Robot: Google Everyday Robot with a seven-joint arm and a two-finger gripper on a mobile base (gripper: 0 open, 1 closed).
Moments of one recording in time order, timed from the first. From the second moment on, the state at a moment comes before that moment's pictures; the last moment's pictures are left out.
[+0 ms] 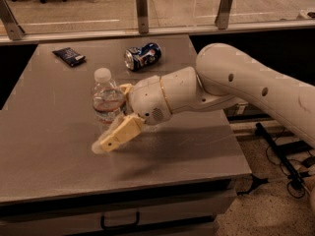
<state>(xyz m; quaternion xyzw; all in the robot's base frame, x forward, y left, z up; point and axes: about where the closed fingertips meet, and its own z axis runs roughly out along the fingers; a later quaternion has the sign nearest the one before) 0.447 0.115 0.890 -0.60 0.55 0.42 0.40</state>
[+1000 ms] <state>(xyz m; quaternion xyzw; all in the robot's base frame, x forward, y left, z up) 0.454 0.138 0.912 -0.69 0.56 0.31 0.34</state>
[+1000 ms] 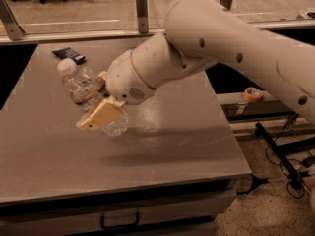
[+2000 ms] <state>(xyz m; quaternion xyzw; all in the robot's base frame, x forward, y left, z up) 0.440 0.143 0.890 -0.81 0.56 0.09 0.15</state>
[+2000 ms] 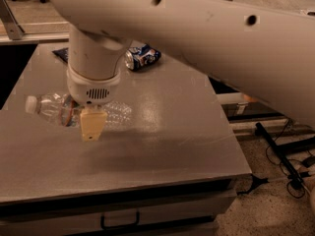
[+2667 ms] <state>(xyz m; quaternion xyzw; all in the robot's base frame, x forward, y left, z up) 0.459 0.123 0.837 -0.82 0.56 -0.04 0.06</state>
